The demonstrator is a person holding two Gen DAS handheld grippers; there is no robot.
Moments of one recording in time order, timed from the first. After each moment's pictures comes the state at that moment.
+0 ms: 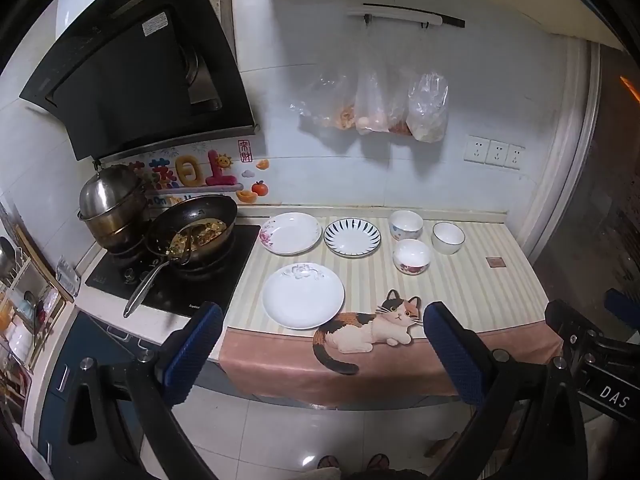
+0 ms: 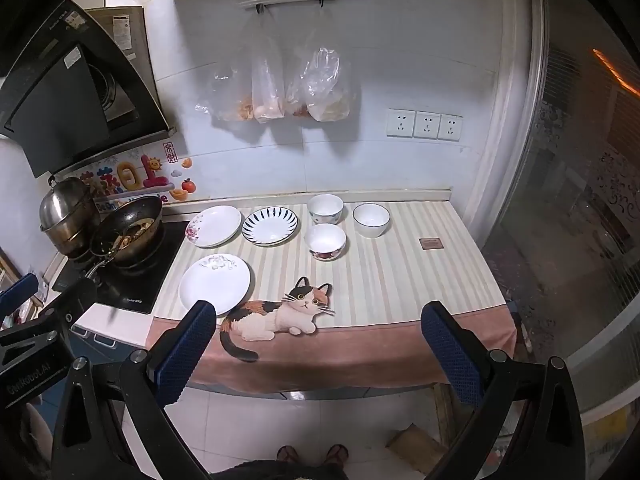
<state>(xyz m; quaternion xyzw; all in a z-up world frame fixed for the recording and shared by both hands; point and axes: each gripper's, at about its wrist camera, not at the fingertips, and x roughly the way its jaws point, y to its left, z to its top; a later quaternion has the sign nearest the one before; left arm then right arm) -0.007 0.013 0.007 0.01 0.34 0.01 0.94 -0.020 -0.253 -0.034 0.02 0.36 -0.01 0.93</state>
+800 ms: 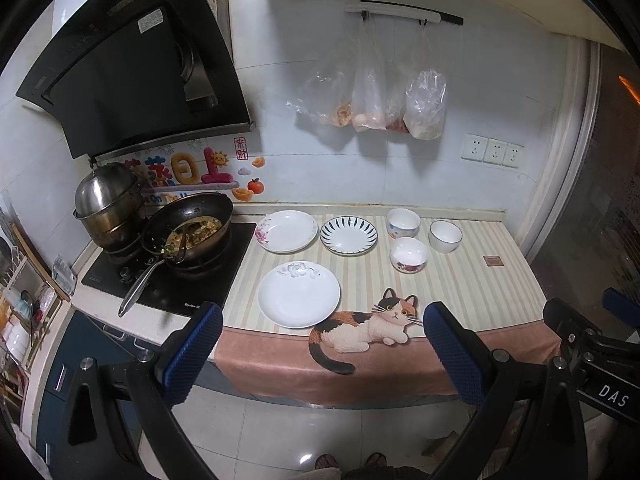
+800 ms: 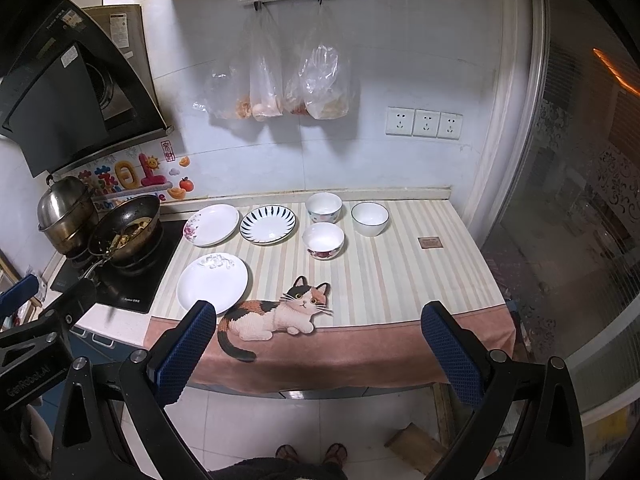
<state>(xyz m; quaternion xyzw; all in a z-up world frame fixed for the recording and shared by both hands) -0.004 0.004 0.001 0.01 0.35 0.00 0.94 -0.015 -0.257 -0.044 0.02 0.36 -0.01 0.93</state>
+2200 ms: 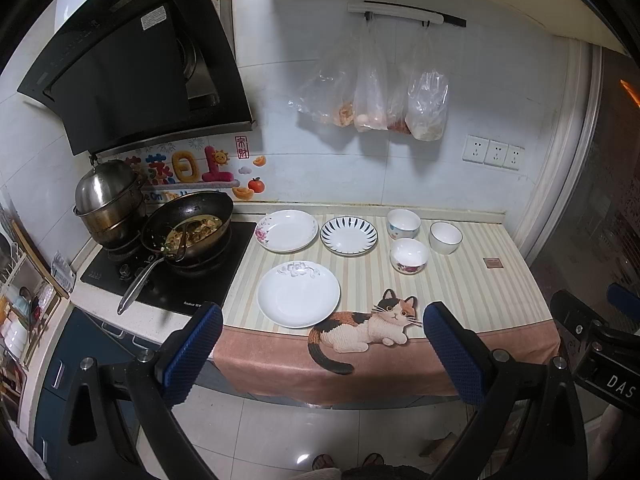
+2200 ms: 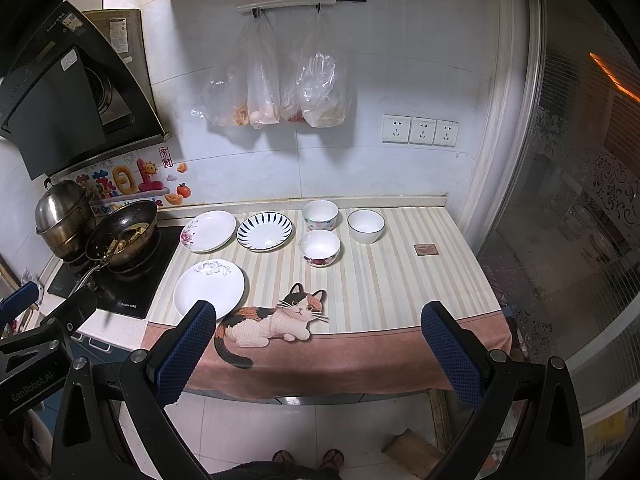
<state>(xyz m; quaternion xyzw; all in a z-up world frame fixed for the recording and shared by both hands) -0.006 0.005 -0.003 0.00 0.35 0.00 0.94 -0.014 -0.257 -0.037 0.01 0.35 -0.01 0.93</state>
